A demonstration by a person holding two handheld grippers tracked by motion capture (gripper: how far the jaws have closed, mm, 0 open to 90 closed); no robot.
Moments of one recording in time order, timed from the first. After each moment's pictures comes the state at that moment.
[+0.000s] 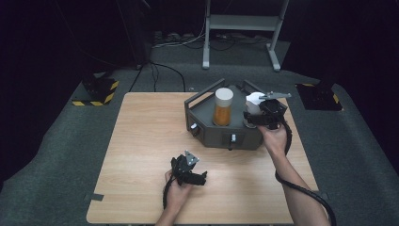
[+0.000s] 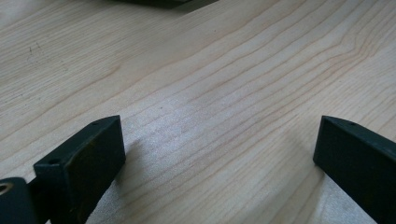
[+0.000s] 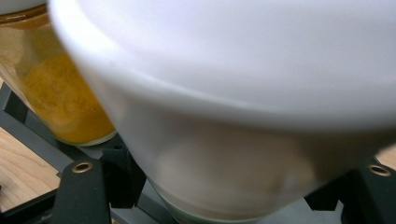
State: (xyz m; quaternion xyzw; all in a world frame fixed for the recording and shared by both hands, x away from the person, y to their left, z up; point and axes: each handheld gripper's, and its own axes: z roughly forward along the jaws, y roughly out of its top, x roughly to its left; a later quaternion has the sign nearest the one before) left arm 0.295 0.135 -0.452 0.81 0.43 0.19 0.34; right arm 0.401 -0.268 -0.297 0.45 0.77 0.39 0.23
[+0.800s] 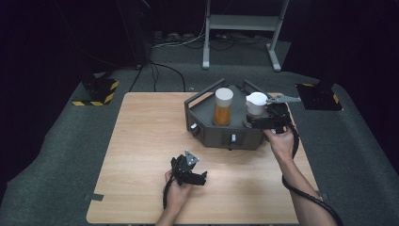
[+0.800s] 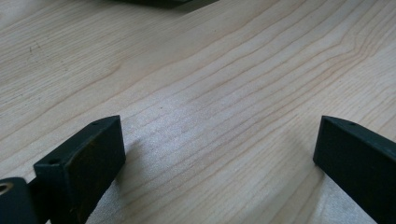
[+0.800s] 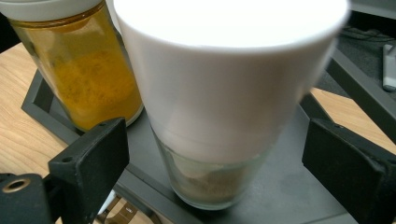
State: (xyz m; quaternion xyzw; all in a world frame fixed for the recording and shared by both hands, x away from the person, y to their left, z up) left arm 0.295 0.135 -0.451 0.81 0.43 0.19 0.34; right arm 0.380 -0.291 -0.297 0.43 0.76 0.41 0.23
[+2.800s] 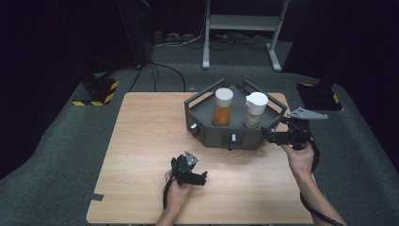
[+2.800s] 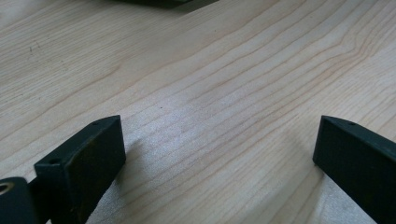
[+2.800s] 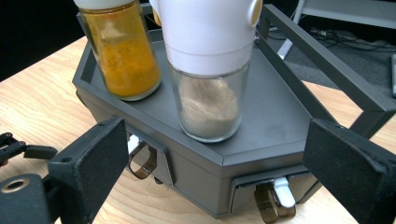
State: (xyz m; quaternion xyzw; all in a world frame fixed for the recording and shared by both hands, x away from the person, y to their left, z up) left arm 0.295 0.135 -0.452 0.81 0.43 0.19 0.34; right arm 0.324 -0.343 -0.306 0.42 0.75 0.46 0.23
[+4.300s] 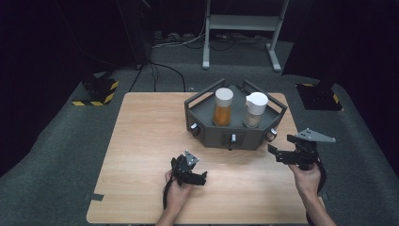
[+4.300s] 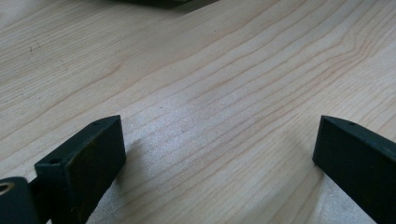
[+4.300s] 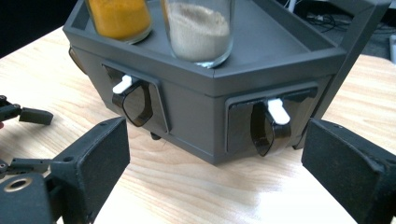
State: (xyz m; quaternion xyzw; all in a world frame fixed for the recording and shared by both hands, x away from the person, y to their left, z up) left arm 0.295 0.135 -0.452 0.81 0.43 0.19 0.35; right arm 0.288 -0.367 -0.349 0.44 0.74 0.45 0.22
